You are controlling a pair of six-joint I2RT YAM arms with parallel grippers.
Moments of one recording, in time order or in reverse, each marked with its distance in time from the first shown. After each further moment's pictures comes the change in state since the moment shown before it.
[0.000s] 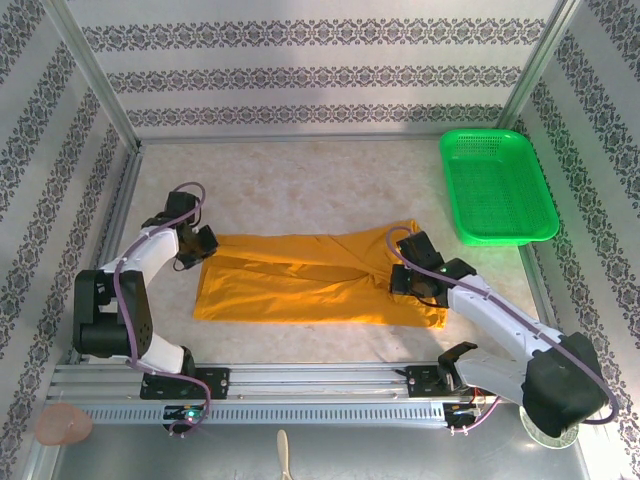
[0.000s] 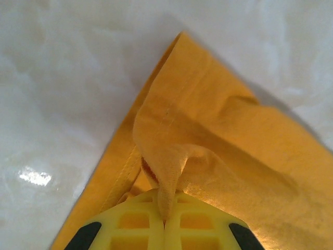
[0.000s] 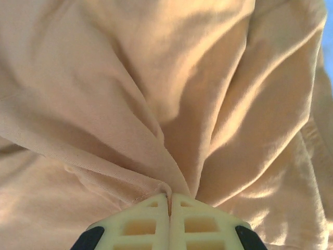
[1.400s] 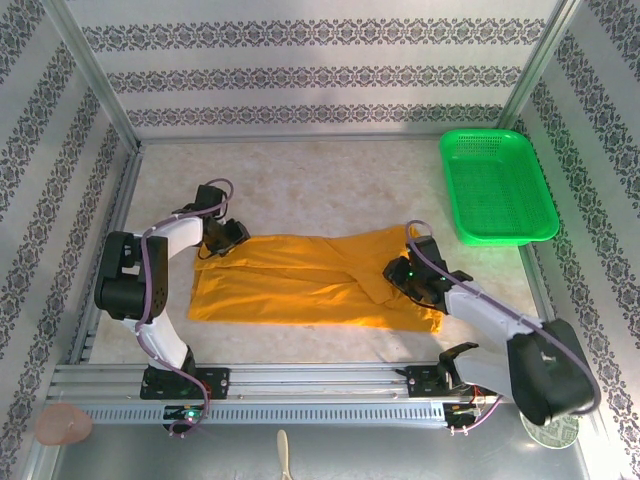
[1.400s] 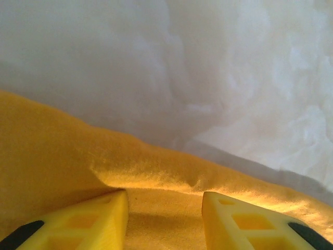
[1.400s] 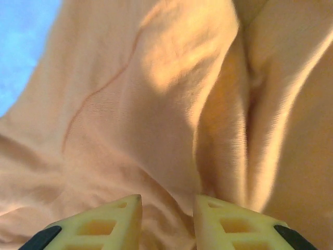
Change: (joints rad) left arm -0.111 0.253 0.110 0.200 0.131 -0.084; right arm -0.107 0.041 -0.160 0.418 -0.165 0.381
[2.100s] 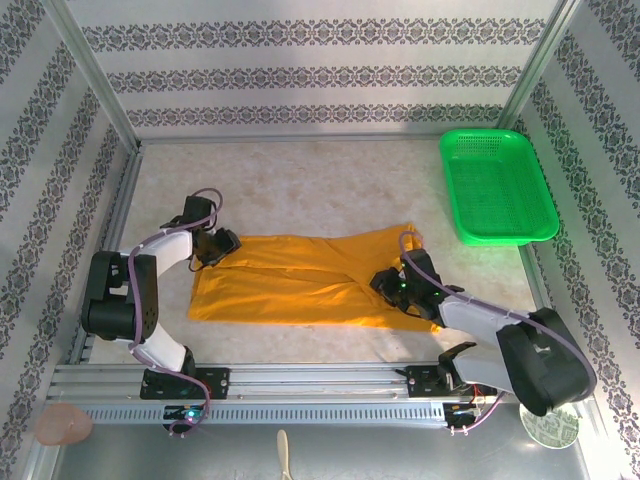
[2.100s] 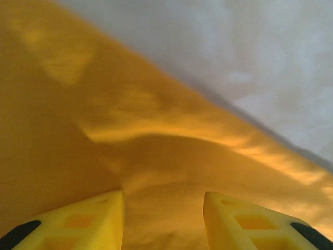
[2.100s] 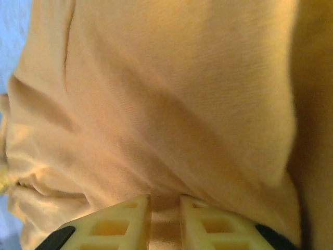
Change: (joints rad) left arm 0.047 -0.144 -0.168 0.031 -0.003 -0.005; right arm 0.045 0.071 -0.168 0.305 -0.171 0.169
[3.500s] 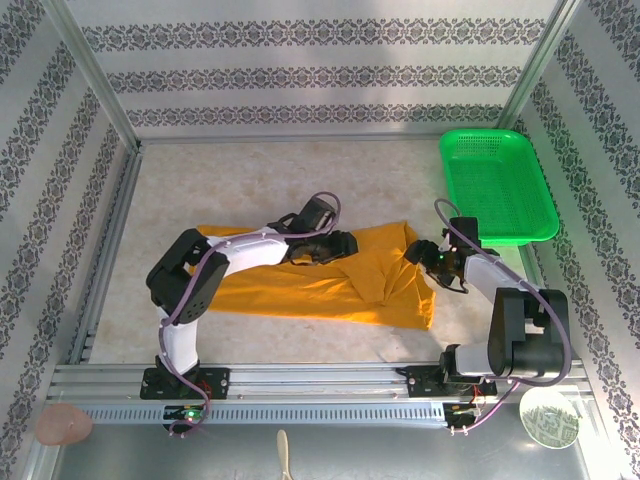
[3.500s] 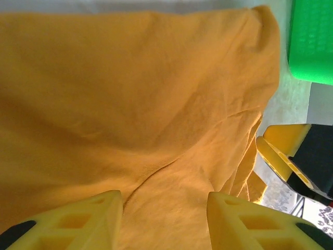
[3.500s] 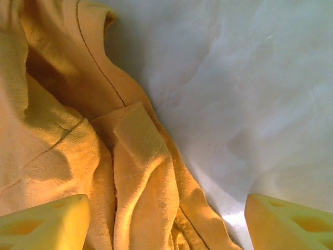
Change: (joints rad) left arm -0.689 0.322 0.386 0.282 0.113 -0.281; right arm -0.470 0.179 0.323 -0.409 -0.079 -0.547
